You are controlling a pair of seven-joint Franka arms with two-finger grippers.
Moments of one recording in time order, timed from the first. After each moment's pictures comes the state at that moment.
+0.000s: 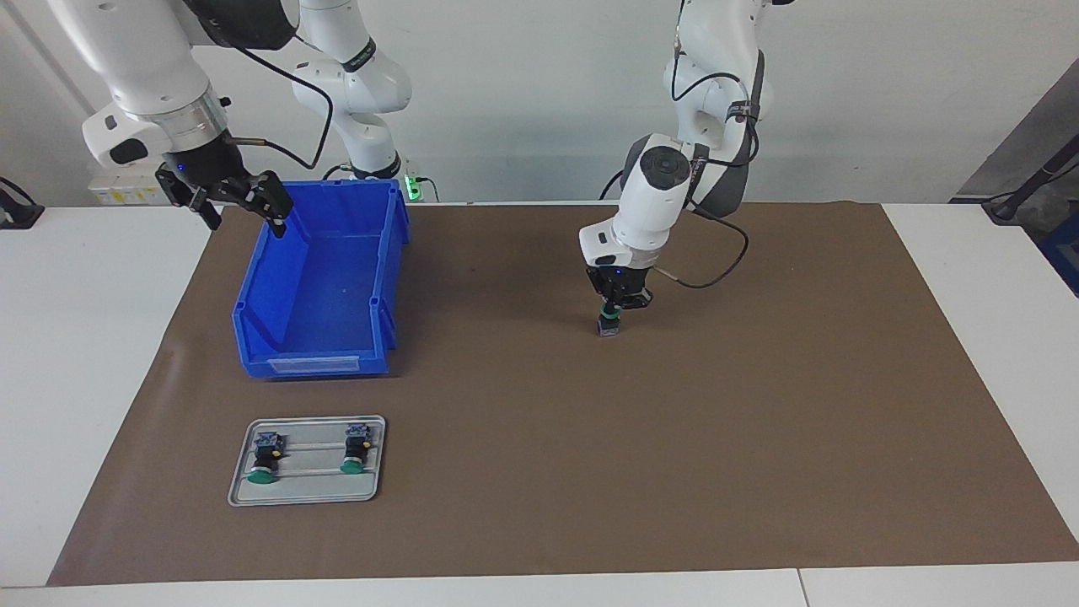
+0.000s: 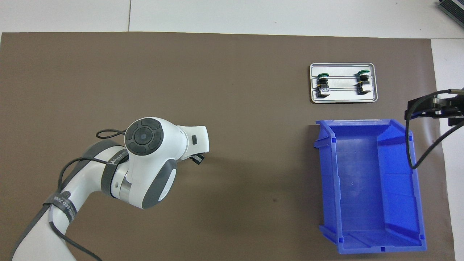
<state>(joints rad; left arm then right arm) -0.78 0.12 0.23 -2.11 -0.15 2.29 0.25 -0.05 0.00 0.03 -1.55 -0.03 1.54 0.15</state>
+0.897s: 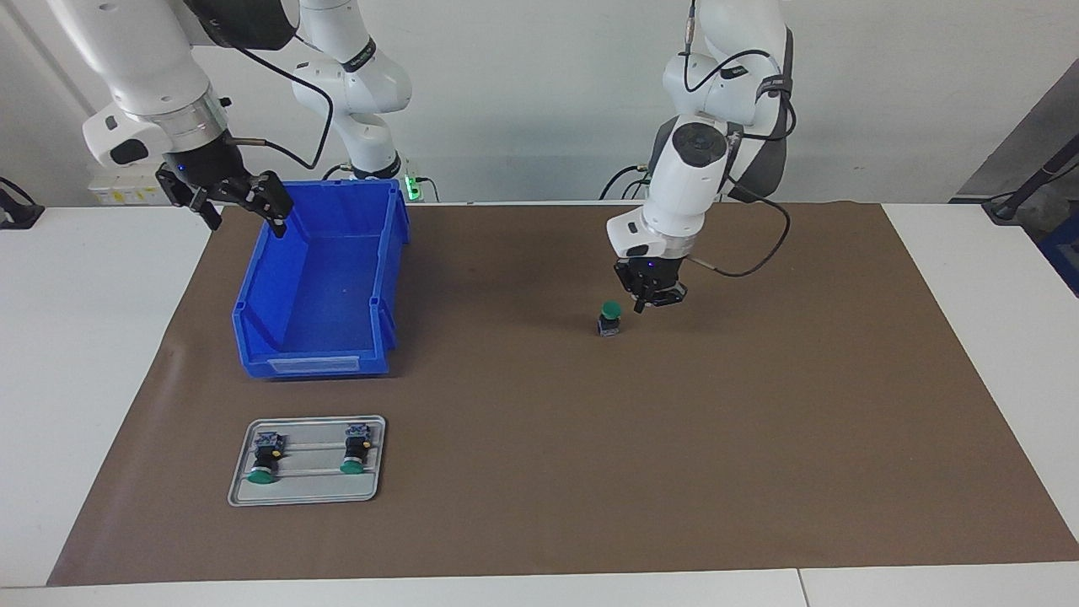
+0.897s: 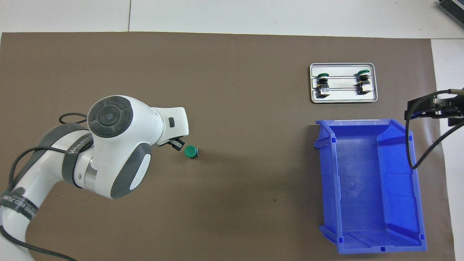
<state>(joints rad) -0.70 0.07 0.26 -1.99 -0.05 2.11 0.22 -0.05 0.00 0.03 -1.55 -0.03 1.53 0.15</state>
